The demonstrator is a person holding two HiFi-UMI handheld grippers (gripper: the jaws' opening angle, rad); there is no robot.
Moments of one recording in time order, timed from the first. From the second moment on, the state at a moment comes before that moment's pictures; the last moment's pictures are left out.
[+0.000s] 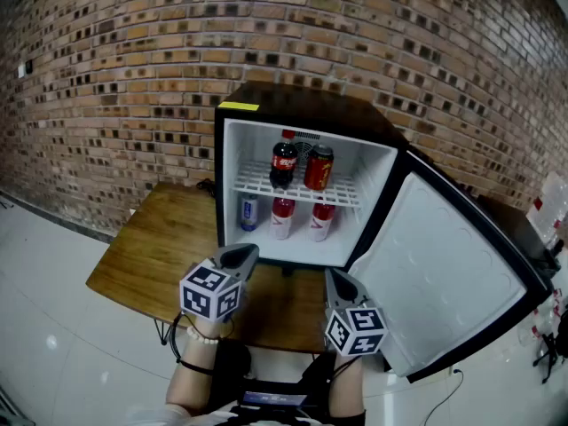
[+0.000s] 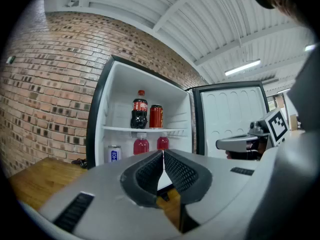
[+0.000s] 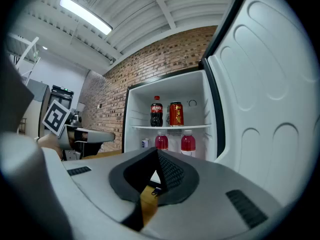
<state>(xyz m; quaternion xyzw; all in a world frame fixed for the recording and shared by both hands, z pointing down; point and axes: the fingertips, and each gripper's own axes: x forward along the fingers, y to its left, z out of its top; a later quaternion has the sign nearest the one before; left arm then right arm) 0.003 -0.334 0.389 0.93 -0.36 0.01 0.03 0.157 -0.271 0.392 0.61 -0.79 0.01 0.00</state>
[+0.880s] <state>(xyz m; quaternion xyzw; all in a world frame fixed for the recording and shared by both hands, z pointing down) 0.068 -0.496 0.266 0.91 -0.42 0.05 -0.02 0.167 -0.270 0.386 0.62 -0.79 0.00 0.00</state>
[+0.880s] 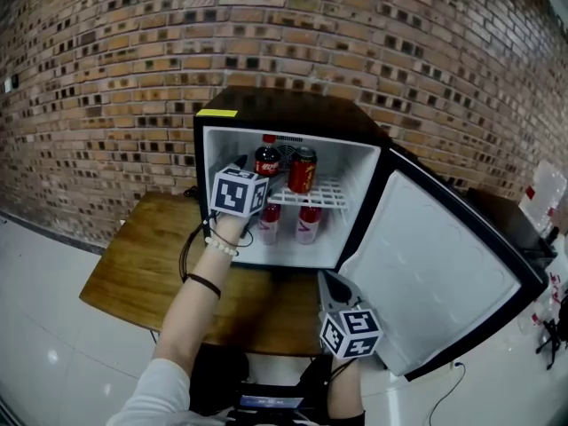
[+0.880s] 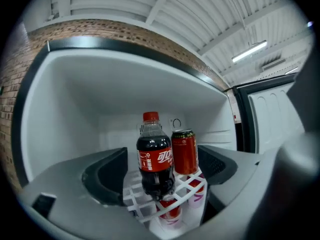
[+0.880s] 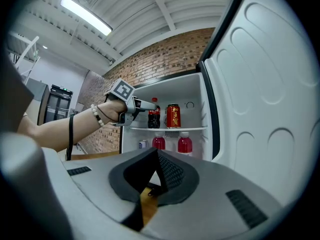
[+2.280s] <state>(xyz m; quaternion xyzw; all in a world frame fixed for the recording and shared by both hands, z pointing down) 0.059 -0.449 0.251 0.94 -0.34 0.01 -0.01 0.166 -0.269 0.387 0.61 -0.79 0.00 -0.01</state>
